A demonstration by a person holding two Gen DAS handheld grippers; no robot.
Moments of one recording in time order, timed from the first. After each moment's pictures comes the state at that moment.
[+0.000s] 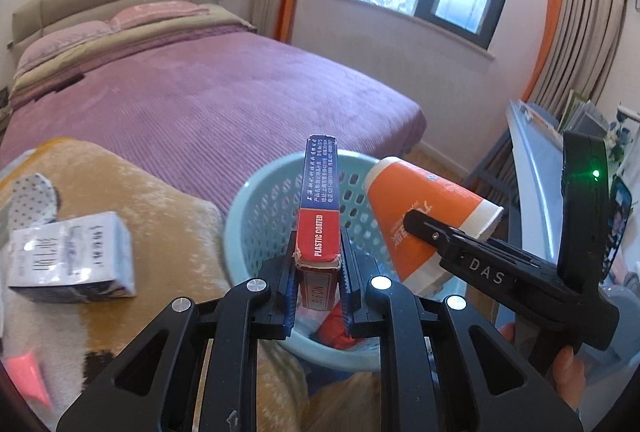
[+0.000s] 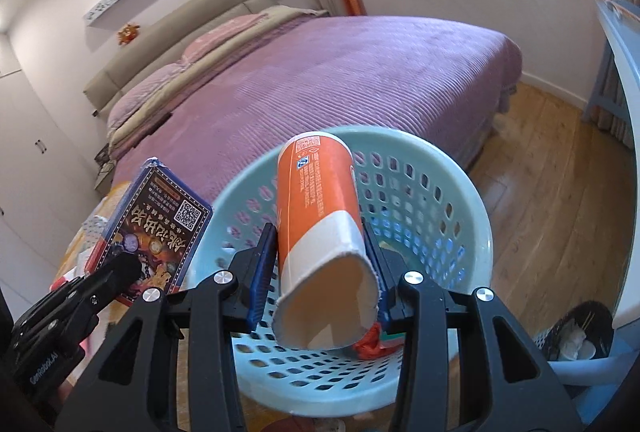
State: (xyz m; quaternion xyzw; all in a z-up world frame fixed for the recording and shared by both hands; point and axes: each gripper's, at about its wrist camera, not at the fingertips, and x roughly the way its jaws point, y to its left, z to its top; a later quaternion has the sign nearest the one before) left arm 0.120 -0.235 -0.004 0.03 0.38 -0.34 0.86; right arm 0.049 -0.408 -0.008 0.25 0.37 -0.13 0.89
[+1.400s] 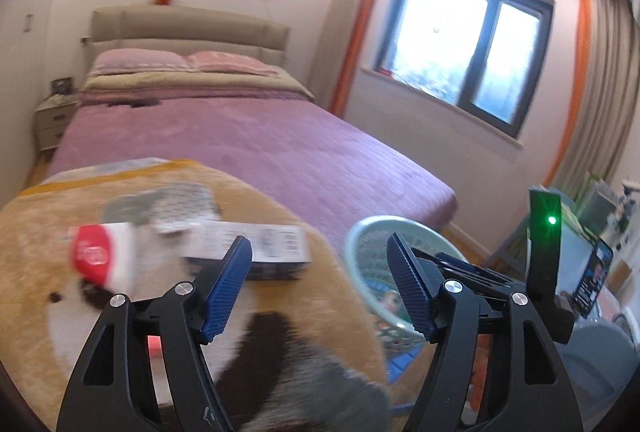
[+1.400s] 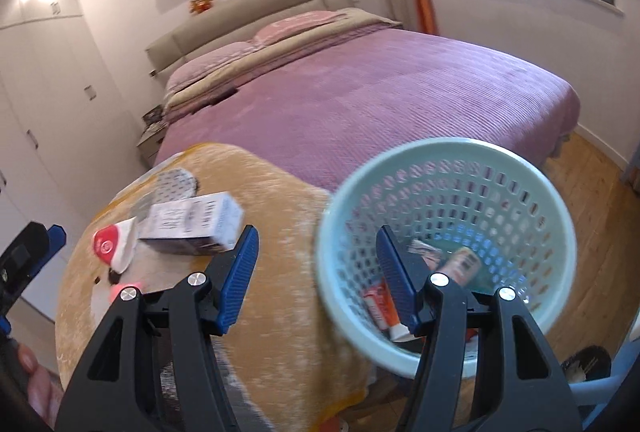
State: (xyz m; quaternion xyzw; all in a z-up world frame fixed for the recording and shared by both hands) left arm 0.062 -0.047 0.067 -0.08 0.27 -0.25 0.93; right arm 0.055 -0.284 0.045 0.16 0.35 -0.01 0.92
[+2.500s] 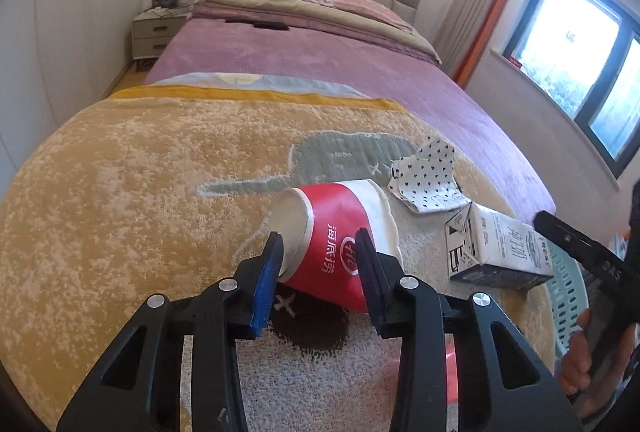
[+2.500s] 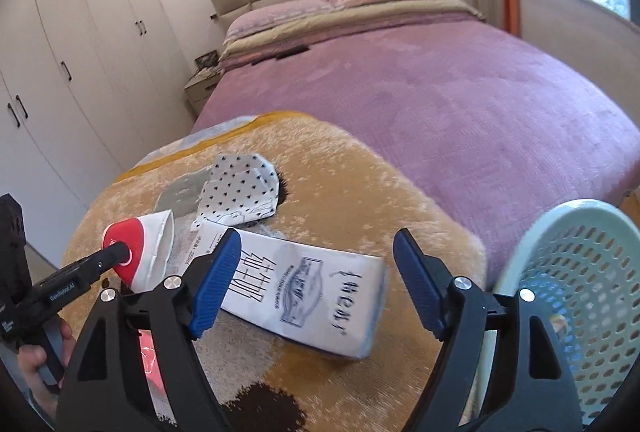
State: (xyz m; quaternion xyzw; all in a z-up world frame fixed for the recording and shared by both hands) left arm 0.174 0.099 -0.019 -0.12 0.40 -0.07 0.91; right arm 0.193 -0.176 0.015 0.10 0.41 0.11 0.90
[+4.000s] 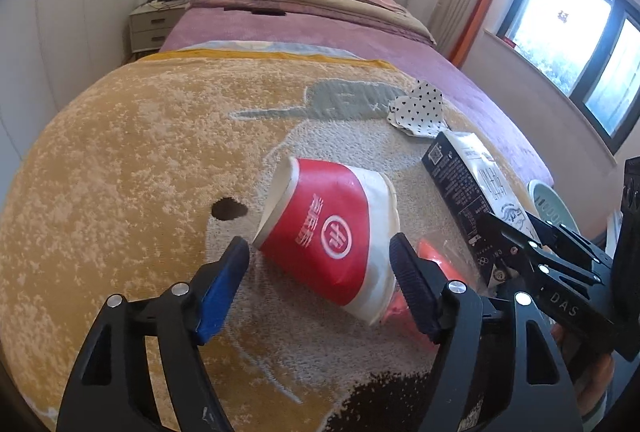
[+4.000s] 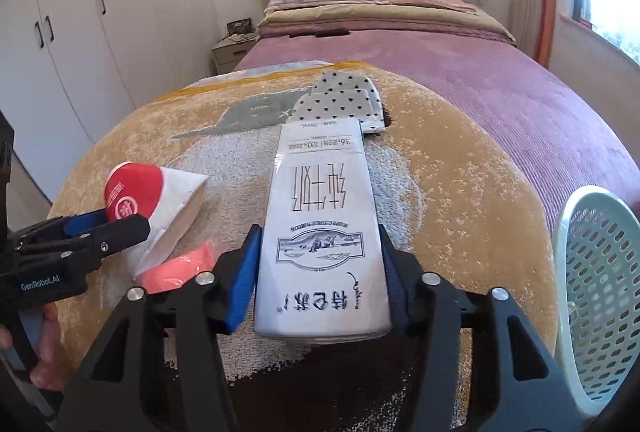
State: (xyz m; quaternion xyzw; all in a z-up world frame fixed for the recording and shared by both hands) left arm 0.113 0.106 -0.031 -0.11 0.42 -0.08 0.90; right arm 0.124 -0.092 -0.004 0.01 0.40 0.14 0.91
